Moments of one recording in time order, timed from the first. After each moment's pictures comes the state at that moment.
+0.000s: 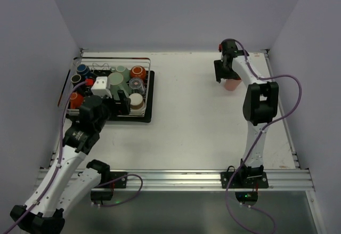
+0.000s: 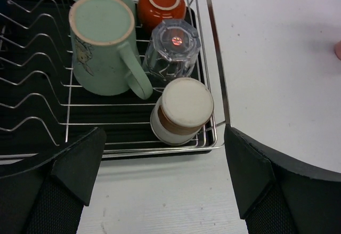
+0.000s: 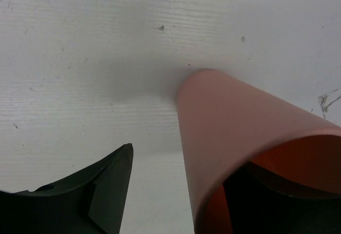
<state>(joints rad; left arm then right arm) -0.36 0.68 0.74 -0.41 -0.15 -0.28 0.13 2.16 1.88 -0.85 0.19 0.01</state>
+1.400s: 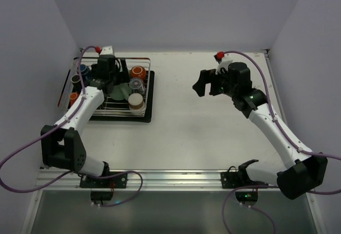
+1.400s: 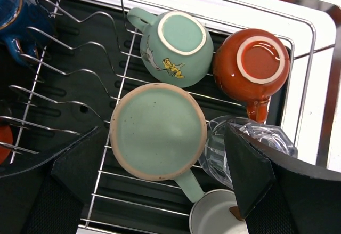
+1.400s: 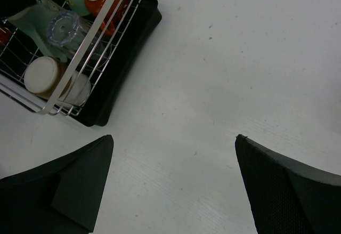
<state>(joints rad) -0.17 1.45 1.18 -0.35 -0.27 -0.28 0.41 1.21 1.13 -0.38 -0.18 0.23</state>
